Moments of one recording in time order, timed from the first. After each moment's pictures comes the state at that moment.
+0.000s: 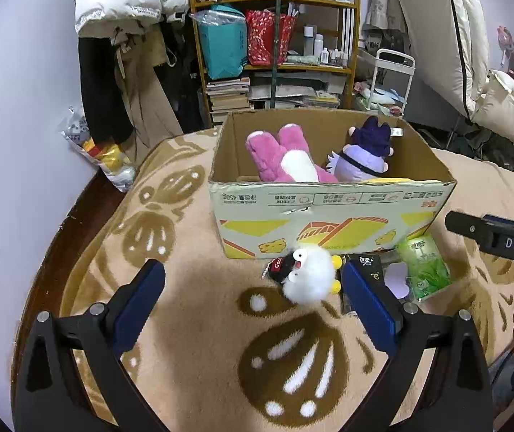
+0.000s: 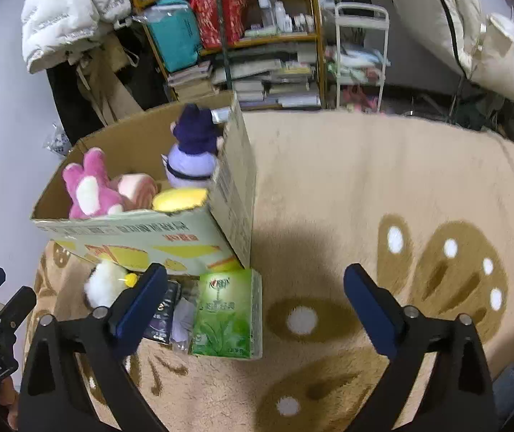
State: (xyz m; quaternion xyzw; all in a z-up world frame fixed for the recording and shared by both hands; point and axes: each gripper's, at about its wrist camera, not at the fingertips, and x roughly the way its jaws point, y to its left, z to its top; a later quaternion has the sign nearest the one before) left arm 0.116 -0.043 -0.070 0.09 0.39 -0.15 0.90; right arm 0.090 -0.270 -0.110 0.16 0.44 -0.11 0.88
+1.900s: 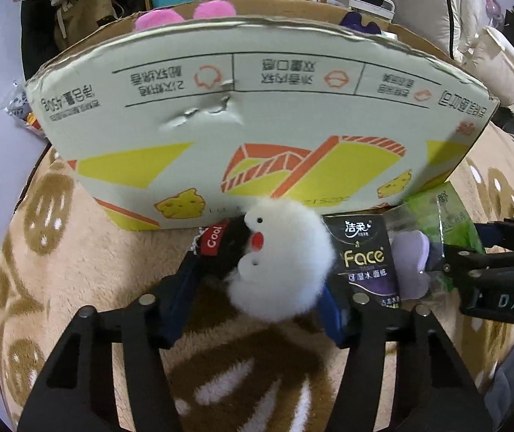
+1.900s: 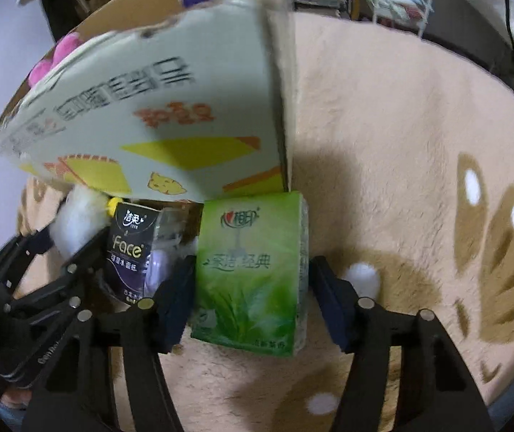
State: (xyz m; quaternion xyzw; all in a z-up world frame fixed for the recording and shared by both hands) left arm 0.164 -0.101 -0.175 0.10 0.47 -0.21 0.85; right arm 0.134 -0.241 -0.182 0.13 0.57 -0.05 0.81
